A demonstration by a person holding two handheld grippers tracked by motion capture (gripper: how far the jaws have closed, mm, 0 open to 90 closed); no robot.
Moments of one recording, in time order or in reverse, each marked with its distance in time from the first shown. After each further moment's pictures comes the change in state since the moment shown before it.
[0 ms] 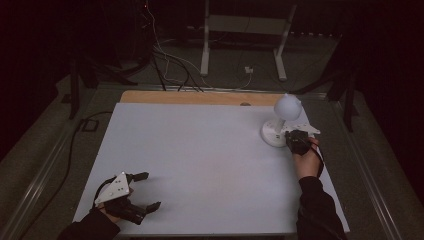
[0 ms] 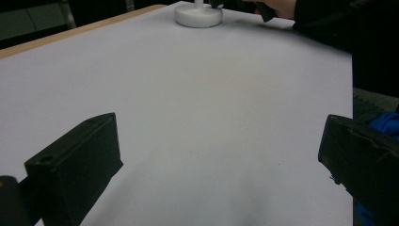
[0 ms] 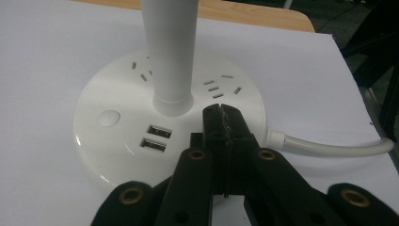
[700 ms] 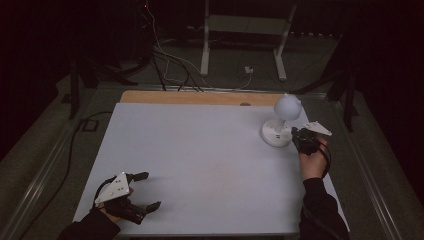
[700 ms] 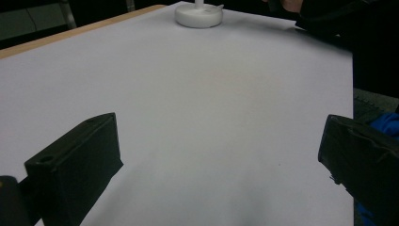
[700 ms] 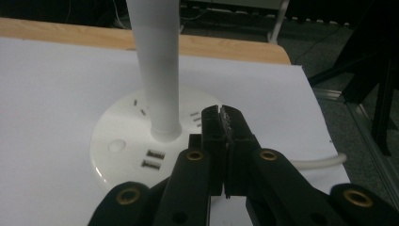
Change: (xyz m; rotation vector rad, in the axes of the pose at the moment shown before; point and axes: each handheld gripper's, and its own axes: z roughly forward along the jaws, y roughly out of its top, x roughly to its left) left arm 0.000 0.000 0.000 -0.002 0.002 -0.003; right arm -0.009 0.010 -0.030 -0.095 -0.005 0.044
